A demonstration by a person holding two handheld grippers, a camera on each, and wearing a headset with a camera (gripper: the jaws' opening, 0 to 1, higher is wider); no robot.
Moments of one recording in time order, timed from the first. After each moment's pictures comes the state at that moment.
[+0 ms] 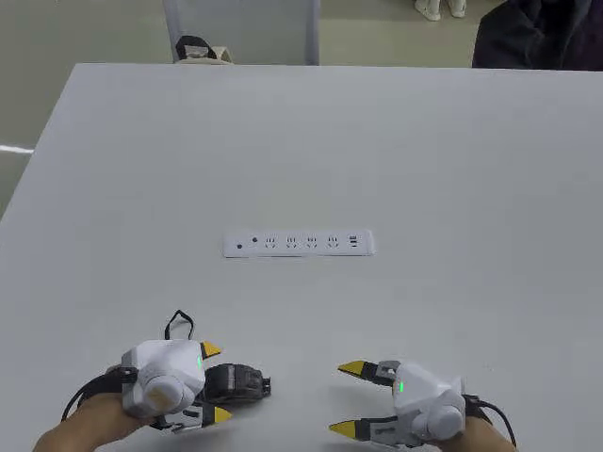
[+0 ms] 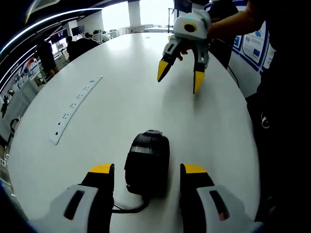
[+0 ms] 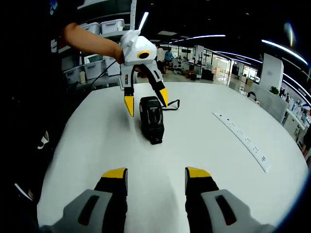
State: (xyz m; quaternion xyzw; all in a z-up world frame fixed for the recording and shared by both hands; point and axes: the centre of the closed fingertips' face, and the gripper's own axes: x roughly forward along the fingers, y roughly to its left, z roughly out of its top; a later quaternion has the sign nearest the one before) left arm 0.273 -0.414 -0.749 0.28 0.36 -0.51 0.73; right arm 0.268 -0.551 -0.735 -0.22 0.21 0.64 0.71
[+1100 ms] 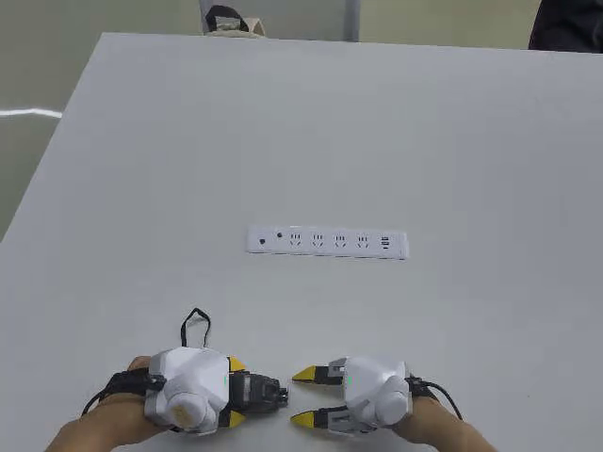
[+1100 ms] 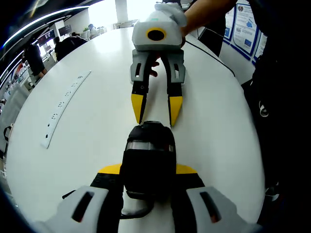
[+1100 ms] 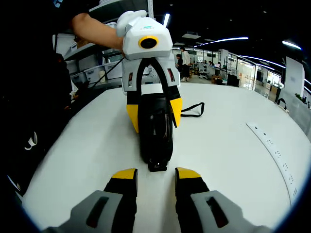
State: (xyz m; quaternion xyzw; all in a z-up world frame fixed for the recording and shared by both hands) left arm 0.275 -0.414 -0.770 0.30 0.36 -0.53 0.70; right arm 0.276 -0.464 -0.778 -0.20 0.20 0.73 0.63
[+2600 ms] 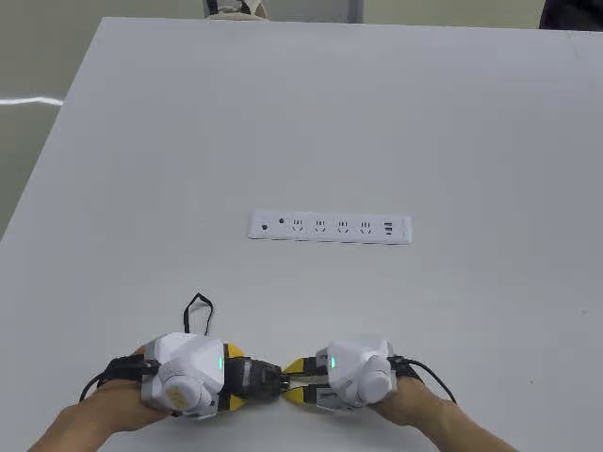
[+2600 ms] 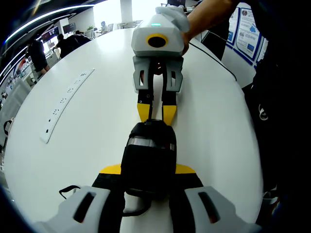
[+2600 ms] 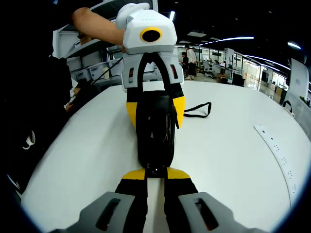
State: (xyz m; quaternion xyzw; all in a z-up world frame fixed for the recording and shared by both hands) left arm 0.274 -0.409 -0.771 0.28 0.37 -0.53 0.71; right arm 0.270 -0.454 -0.781 -0.21 0.20 0.74 0.61
